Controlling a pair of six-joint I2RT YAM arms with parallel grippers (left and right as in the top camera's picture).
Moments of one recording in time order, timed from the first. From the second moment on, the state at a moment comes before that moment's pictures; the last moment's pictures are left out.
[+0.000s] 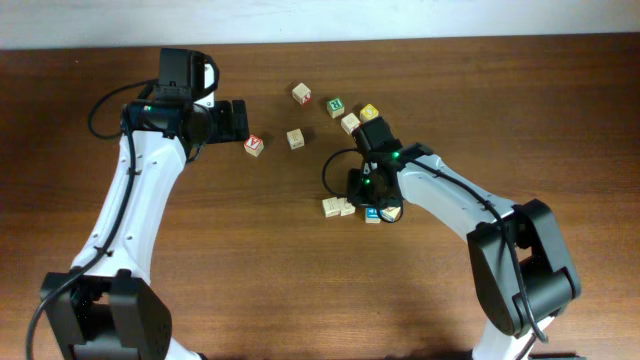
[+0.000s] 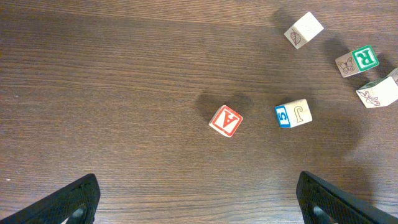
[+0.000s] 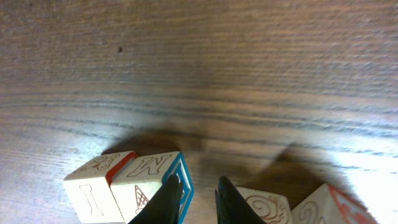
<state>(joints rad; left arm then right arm) -0.10 1.73 1.55 -0.83 -0.03 -0.16 0.44 1.91 1.24 -0.64 -0.16 0.54</state>
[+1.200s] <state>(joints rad) -0.10 1.73 1.55 -0.83 -0.03 -0.16 0.72 1.96 1.34 -0.71 -0.13 0.65</state>
